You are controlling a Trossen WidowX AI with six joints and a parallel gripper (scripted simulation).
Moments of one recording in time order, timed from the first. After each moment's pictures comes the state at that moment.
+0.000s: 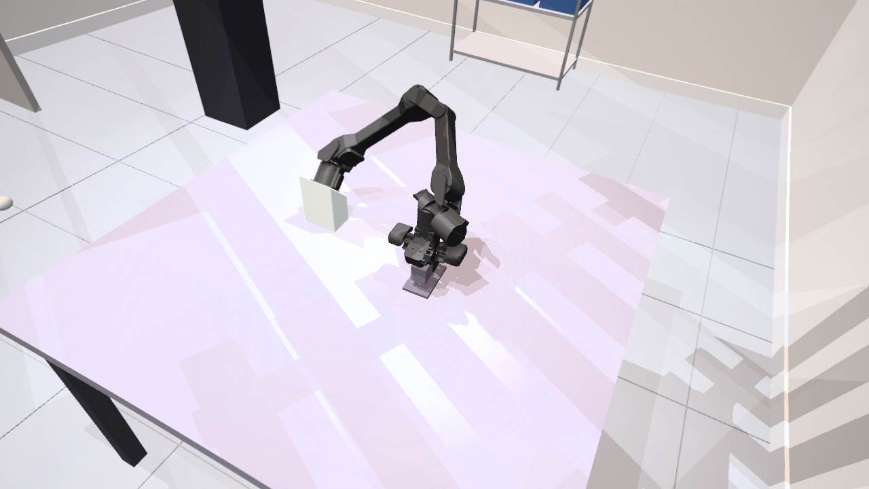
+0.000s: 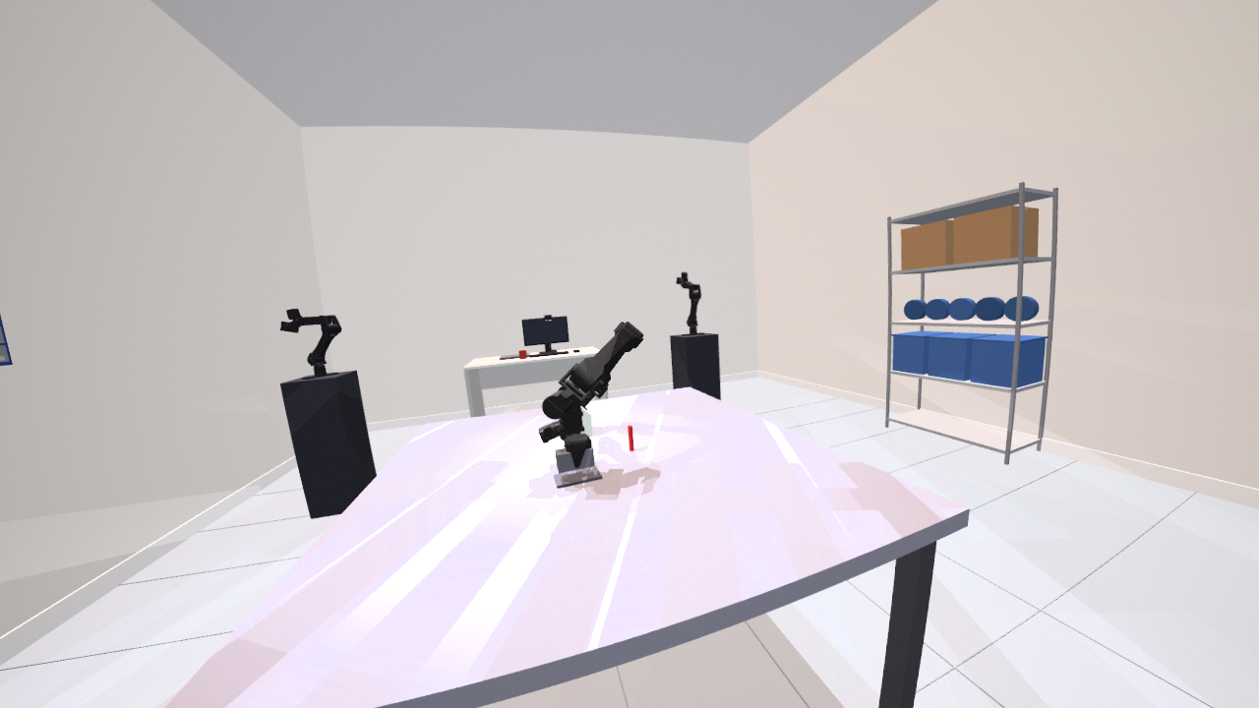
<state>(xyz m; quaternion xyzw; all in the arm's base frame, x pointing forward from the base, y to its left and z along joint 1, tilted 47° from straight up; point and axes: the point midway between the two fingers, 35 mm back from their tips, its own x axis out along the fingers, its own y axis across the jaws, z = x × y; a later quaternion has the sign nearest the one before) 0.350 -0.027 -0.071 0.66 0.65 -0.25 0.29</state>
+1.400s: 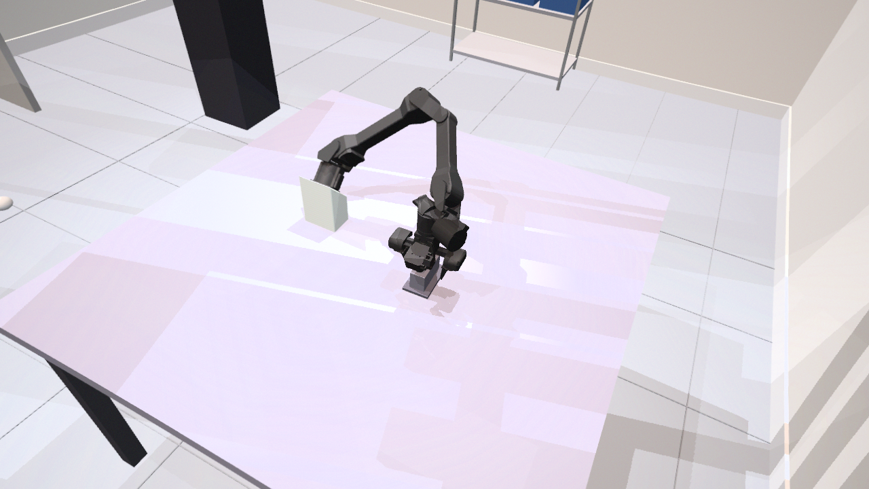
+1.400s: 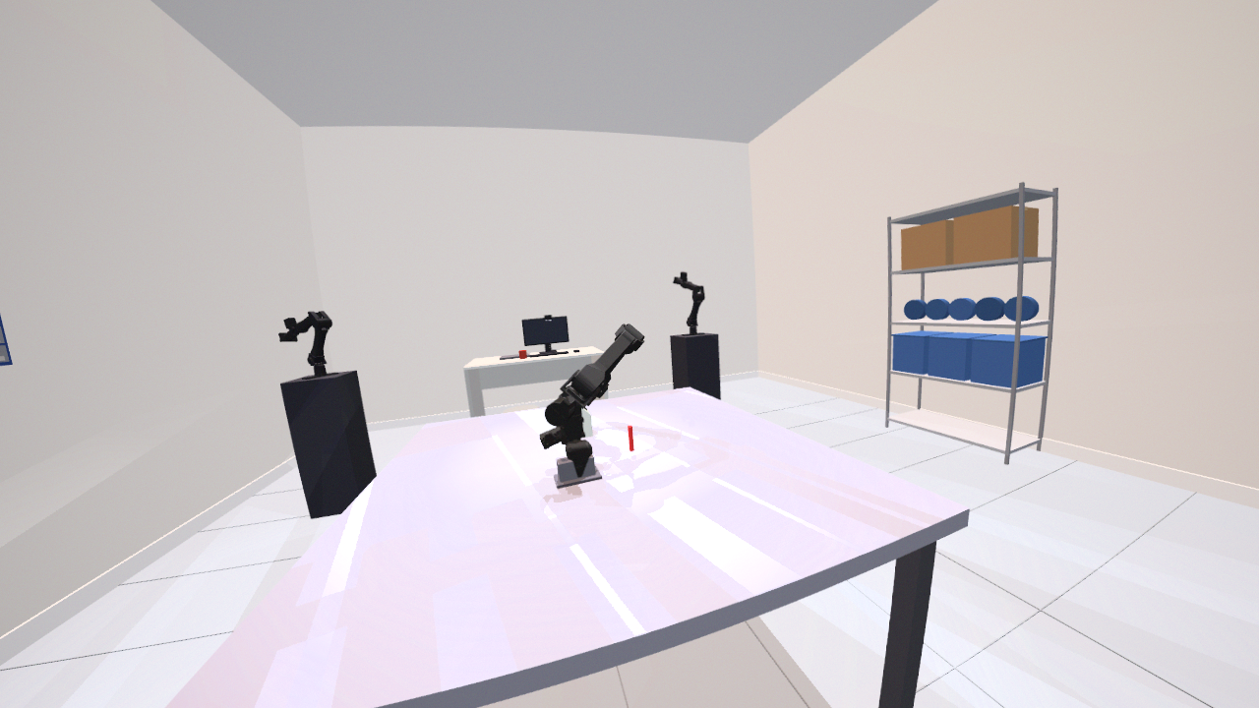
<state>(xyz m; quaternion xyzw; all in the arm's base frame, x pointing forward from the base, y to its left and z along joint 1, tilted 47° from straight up) 0.350 -0.015 -0.082 0.66 0.65 -0.25 0.28</state>
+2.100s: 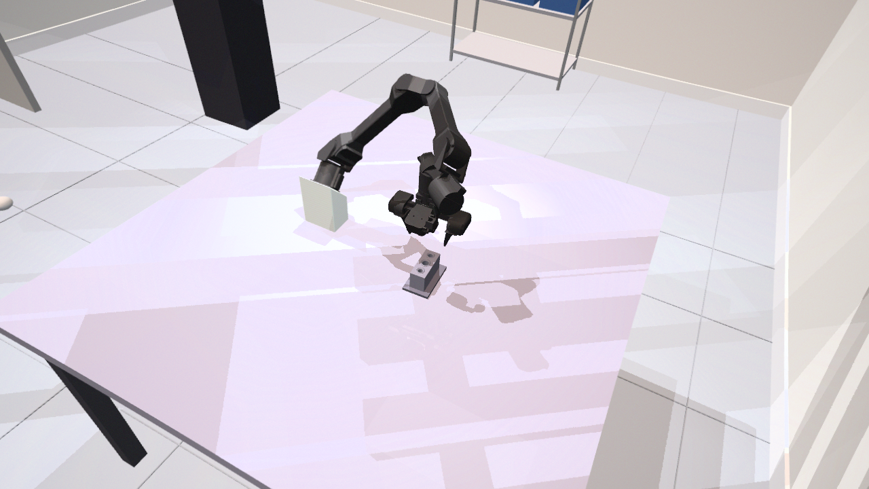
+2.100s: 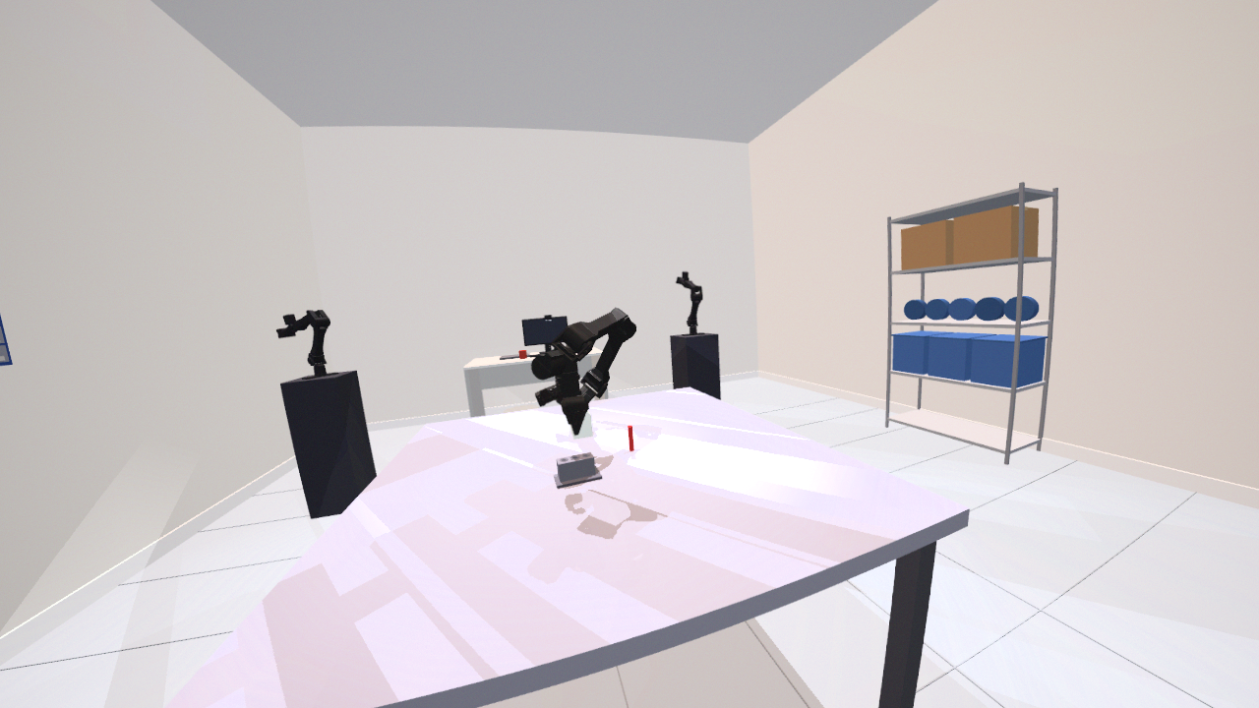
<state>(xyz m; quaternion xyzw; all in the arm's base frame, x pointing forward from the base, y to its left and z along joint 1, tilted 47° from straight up) 0.345 -0.095 -0.001 0.66 0.65 -0.24 0.28</state>
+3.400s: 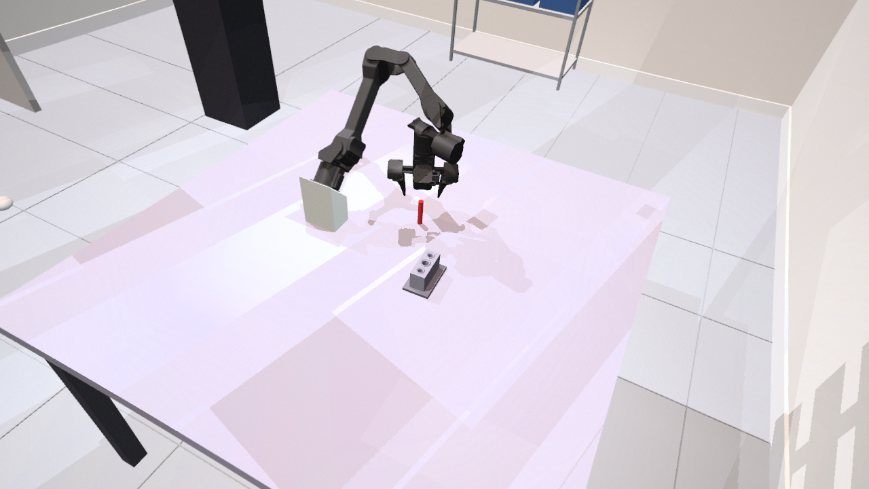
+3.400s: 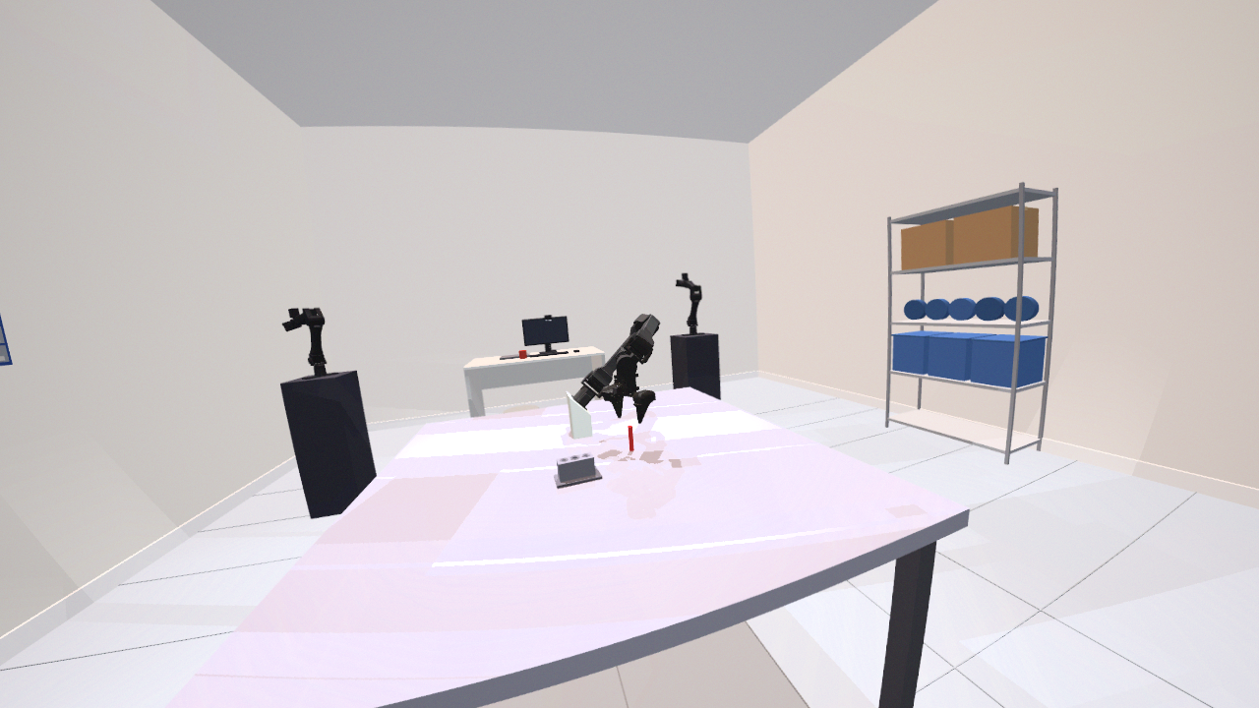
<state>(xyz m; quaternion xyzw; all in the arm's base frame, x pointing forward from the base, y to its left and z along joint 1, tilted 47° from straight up) 0.235 0.065 0.102 0.59 0.69 -0.11 0.41</state>
